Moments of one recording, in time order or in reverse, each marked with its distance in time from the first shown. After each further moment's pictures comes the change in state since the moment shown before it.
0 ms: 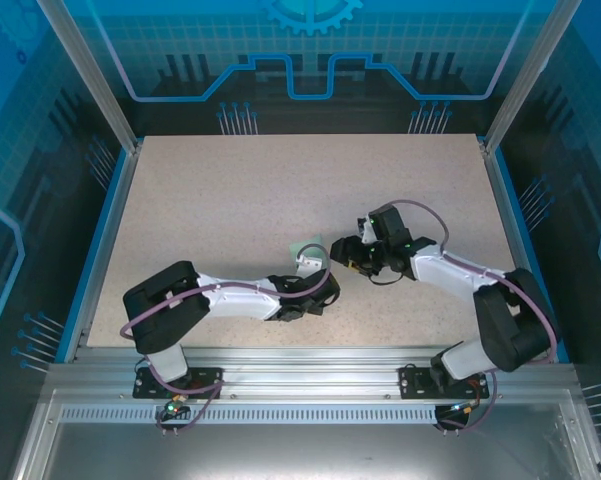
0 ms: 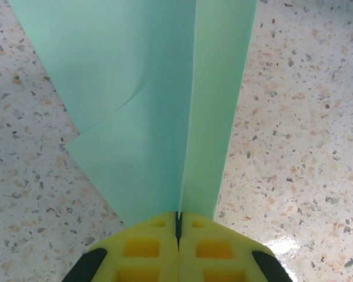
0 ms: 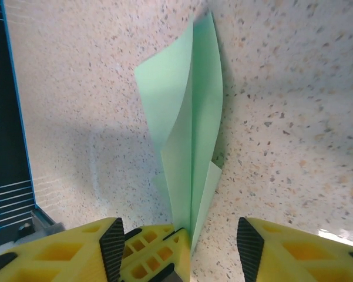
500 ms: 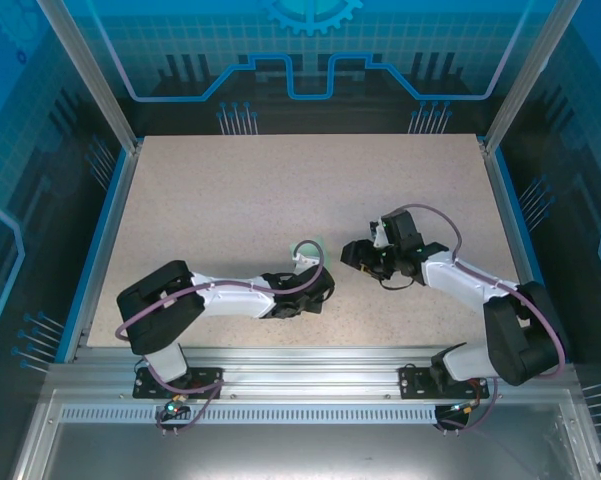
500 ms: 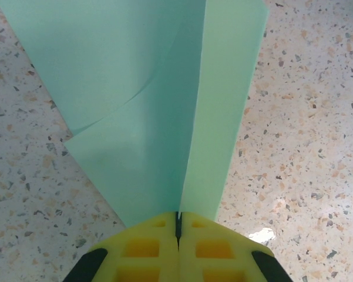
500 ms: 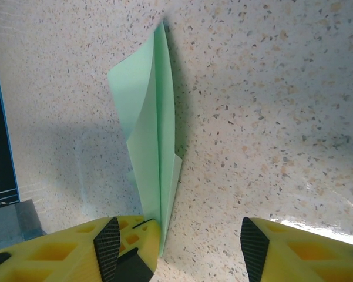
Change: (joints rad) left arm 0.033 -0.029 -0.030 0.045 0.083 0.004; right arm -0.054 -0.066 -0.059 -0.044 0.014 -0.042
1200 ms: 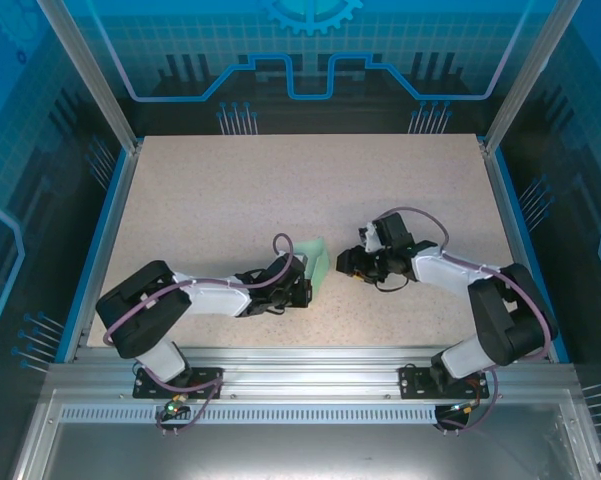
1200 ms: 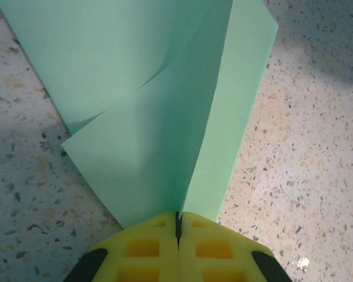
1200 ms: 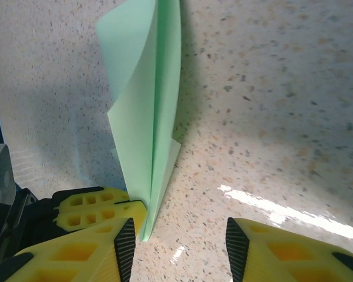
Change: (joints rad) left arm 0.166 -0.090 -0.211 0.303 0.333 0.022; right arm 0.032 0.127 0.031 0.016 -0.086 -0.082
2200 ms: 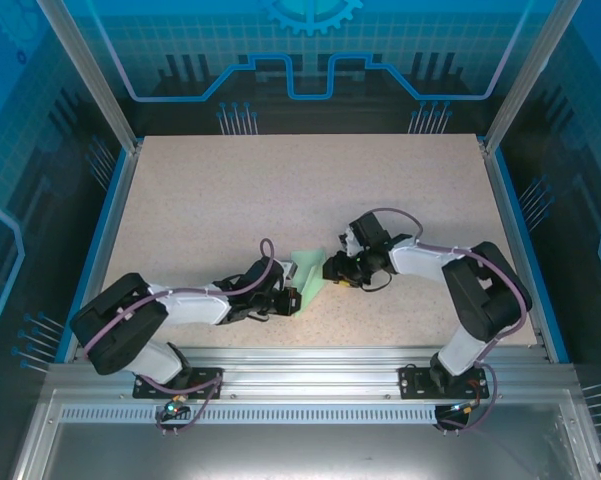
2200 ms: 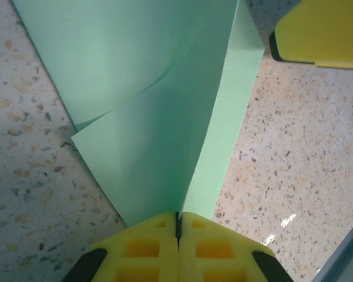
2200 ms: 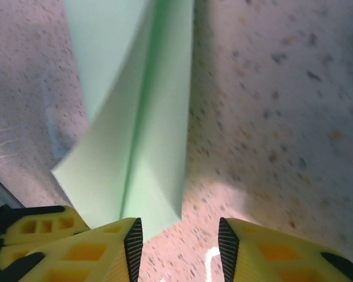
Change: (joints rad) left arm 0.068 -0.149 -0.151 0.037 0.183 0.101; right arm 0.099 0.150 0.097 -0.072 0.026 -0.003
